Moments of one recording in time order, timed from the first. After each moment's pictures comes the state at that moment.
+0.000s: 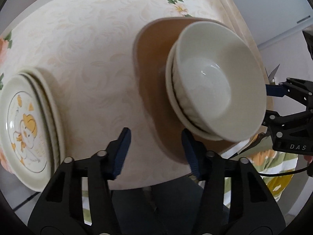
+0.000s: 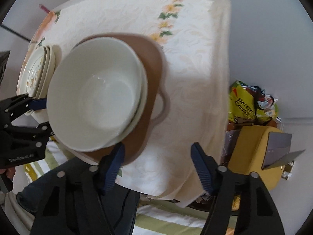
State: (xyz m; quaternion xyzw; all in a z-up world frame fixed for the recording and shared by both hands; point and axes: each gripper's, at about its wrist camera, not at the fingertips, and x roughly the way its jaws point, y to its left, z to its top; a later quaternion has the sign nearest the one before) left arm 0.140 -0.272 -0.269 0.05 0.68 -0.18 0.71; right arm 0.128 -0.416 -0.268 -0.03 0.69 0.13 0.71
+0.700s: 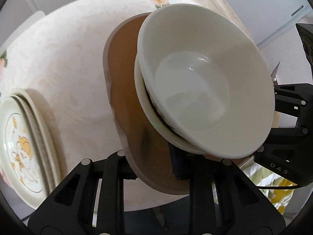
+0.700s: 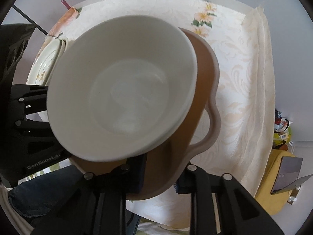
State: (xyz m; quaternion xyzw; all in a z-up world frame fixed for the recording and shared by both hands) left arm 0.131 -0.282 -0.270 0.08 0.63 -0.19 0.75; right arm 0.106 -0.401 -0.286 -0.03 0.63 0.19 0.76
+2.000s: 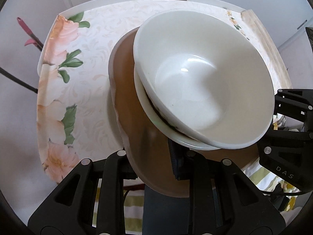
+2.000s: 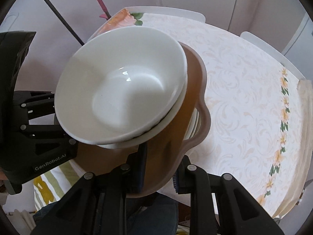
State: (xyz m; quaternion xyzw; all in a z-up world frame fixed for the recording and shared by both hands) left arm 0.108 -0.013 -0.223 0.07 0.61 -0.16 0.77; right arm 0.100 -0.152 -0.227 -0.04 0.60 0.17 0.78
